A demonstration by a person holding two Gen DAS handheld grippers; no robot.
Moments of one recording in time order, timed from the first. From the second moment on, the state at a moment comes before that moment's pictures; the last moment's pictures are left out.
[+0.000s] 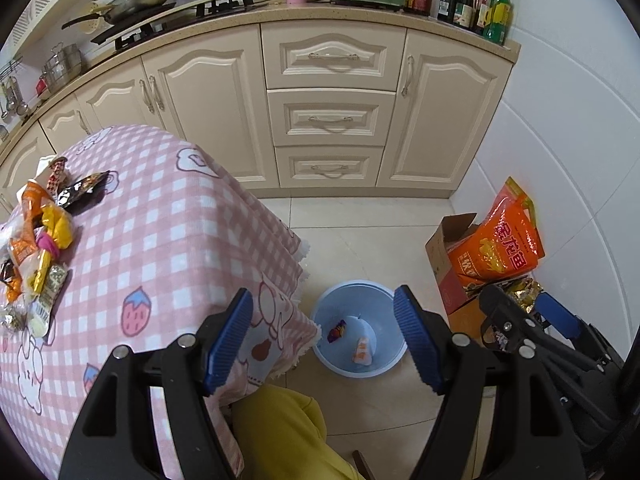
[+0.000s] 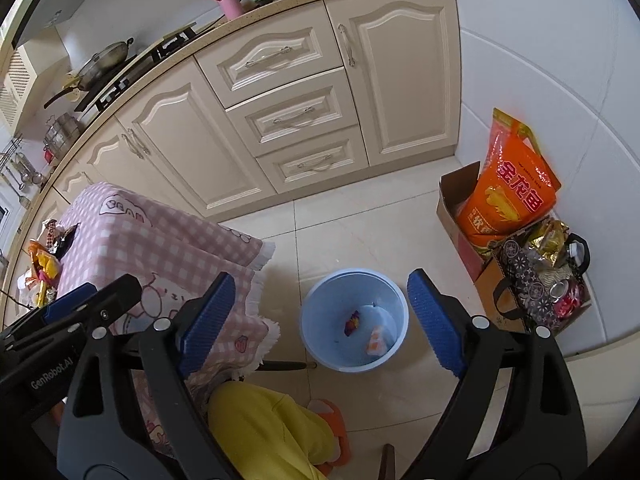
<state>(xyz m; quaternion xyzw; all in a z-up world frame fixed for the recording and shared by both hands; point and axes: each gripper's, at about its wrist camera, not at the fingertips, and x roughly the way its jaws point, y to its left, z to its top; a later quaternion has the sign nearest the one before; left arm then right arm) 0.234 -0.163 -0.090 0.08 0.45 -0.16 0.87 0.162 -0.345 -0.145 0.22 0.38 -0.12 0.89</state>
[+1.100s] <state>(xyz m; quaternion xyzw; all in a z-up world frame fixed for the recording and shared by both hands) 0.199 0.029 -0.036 -0.02 0.40 -0.03 0.91 0.180 -0.176 -0.083 0.13 0.36 0.00 0.92</state>
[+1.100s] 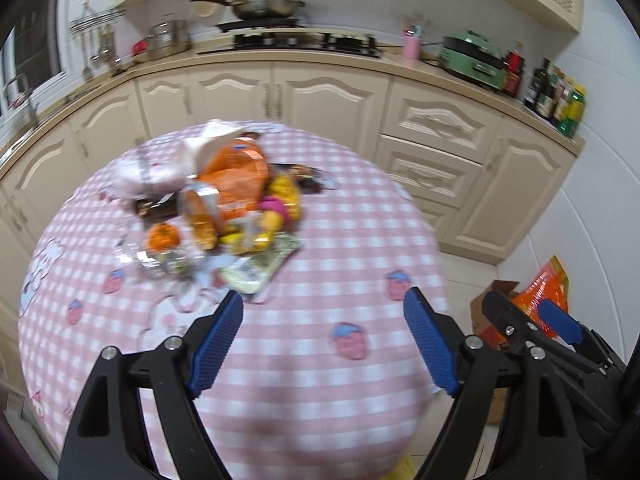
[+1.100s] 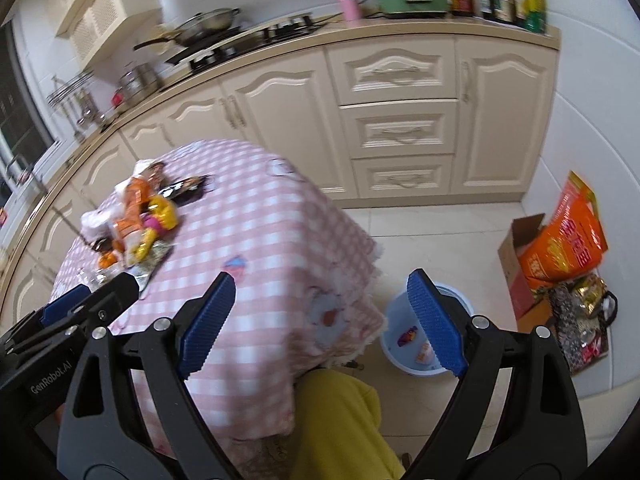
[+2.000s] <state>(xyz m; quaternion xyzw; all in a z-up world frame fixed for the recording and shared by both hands) 0.276 0.157 -0.086 -0.07 0.47 0.03 0.88 0.248 -0.058 -0.098 0.04 0.42 0.09 0.90</state>
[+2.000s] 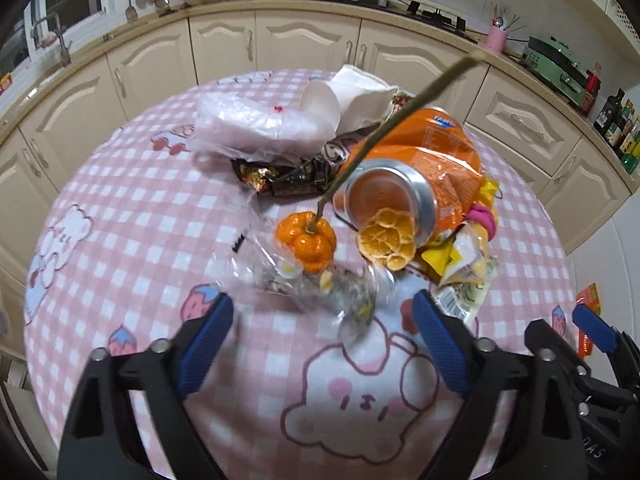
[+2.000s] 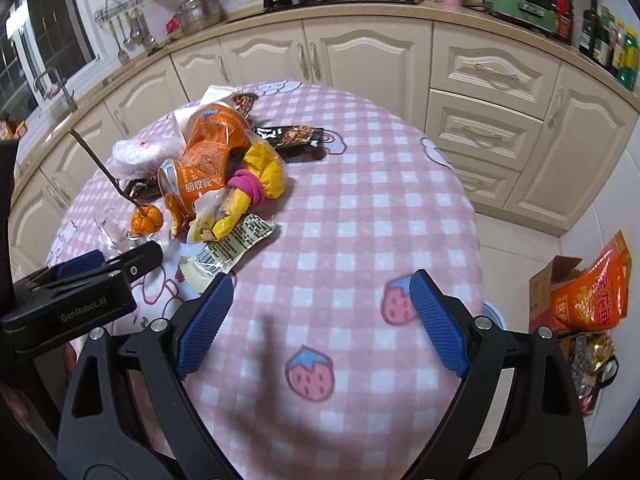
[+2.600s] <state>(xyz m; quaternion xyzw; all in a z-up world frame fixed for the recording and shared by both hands) 0.260 0.188 -0.088 -0.11 0.46 0.02 0.88 0.284 0.011 -0.118 -0.05 0.43 0.12 0.90</state>
